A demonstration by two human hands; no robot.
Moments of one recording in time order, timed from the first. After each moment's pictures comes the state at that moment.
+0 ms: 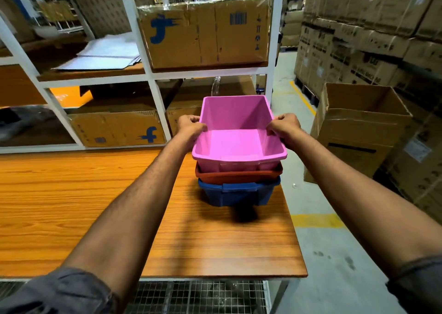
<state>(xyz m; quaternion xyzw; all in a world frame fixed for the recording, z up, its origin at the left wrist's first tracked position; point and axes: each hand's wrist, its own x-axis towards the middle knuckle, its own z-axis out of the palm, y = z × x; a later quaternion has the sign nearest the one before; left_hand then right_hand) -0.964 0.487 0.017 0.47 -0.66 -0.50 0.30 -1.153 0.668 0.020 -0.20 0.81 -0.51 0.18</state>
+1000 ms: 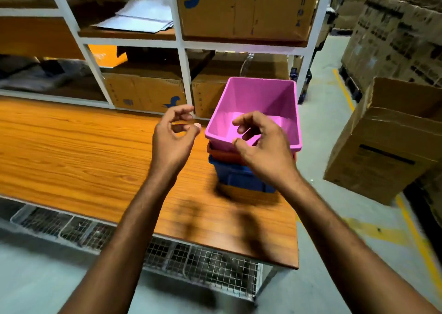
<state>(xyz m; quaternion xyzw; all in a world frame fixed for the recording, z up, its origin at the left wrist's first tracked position) -0.838 0.638 0.032 0.41 -0.65 -0.39 0.50 -1.000 0.740 0.036 -0.53 0.65 -0.54 0.09</state>
